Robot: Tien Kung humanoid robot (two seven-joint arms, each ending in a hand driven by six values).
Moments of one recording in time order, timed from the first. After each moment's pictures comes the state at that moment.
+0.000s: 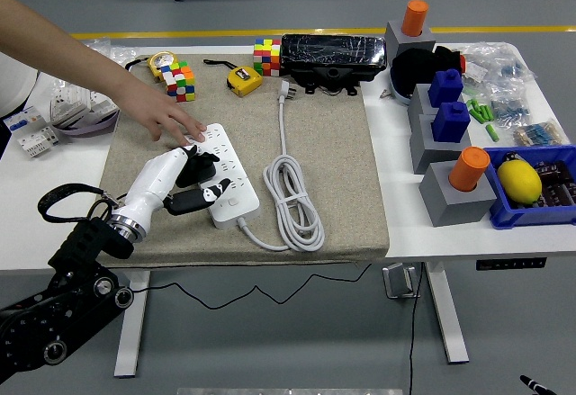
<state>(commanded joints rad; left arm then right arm) -0.34 0.33 -0.77 -1.27 1.72 0.41 0.09 0.05 -0.21 1.16 0.35 -1.03 -0.03 -0.05</state>
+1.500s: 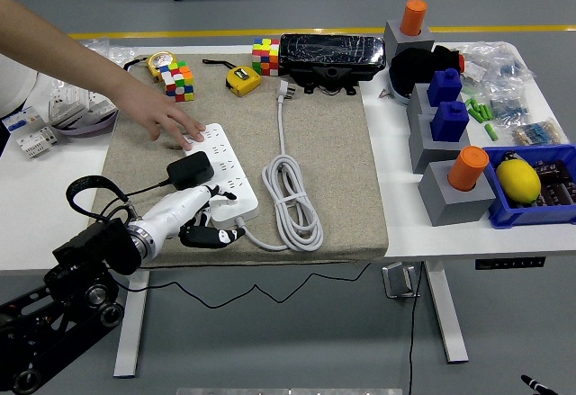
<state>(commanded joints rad) -0.29 0.37 -0.80 -1.53 1.78 -0.02 0.44 0.05 -0.22 1.16 0.35 -1.03 -0.03 -0.05</state>
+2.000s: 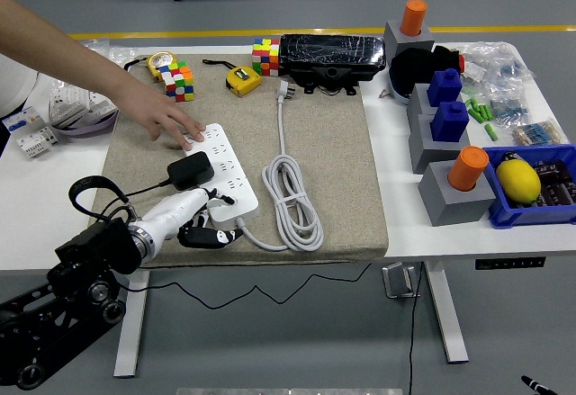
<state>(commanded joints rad) -0.31 0.37 -0.79 -1.49 1.76 -0.03 0.45 0.05 -0.22 1.16 0.35 -1.03 -0.03 -0.05</state>
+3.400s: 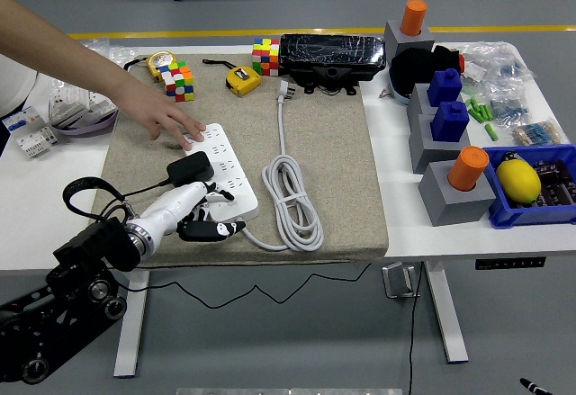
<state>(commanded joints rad) -0.31 0.36 -0.79 -1.44 1.74 0.06 0.35 0.04 -0.21 1.16 0.35 -1.03 -0.03 -0.05</state>
